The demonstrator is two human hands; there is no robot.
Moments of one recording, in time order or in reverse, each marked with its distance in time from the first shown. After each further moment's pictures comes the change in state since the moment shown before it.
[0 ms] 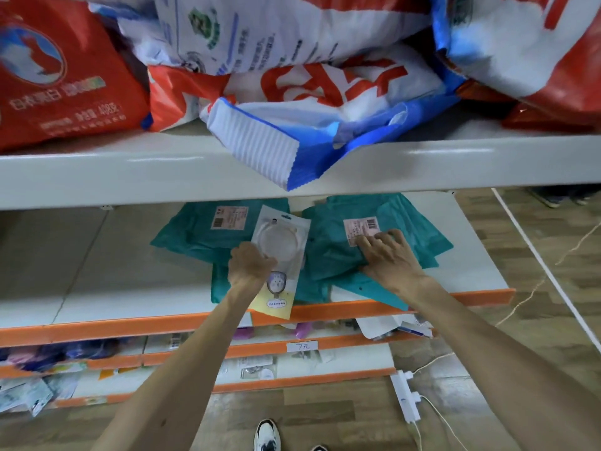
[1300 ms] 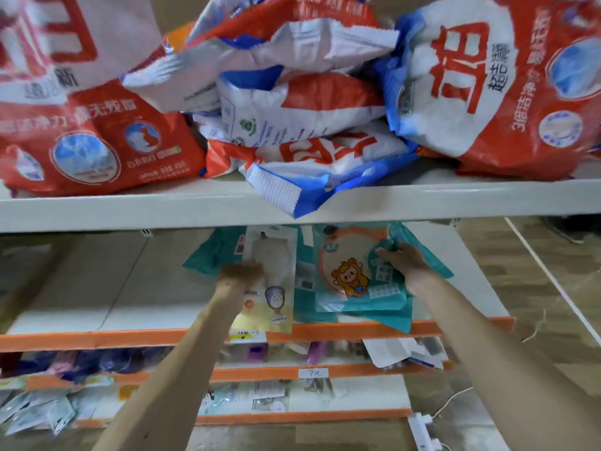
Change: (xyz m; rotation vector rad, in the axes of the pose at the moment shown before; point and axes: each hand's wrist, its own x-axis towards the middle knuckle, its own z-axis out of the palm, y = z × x) left_hand -0.044 0.007 -0.077 -0.378 0.003 -0.159; right_hand 0.014 0.019 -0.062 1.578 -0.015 0.877
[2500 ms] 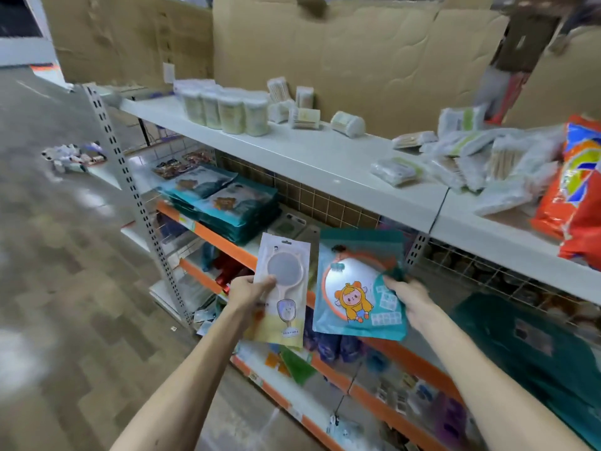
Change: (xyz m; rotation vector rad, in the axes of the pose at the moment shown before) left_hand 0.019 -0.308 -0.502 -0.667 0.398 -0.120; right_hand -0.252 -0.081 0.546 -0.058 -0.508 -0.015
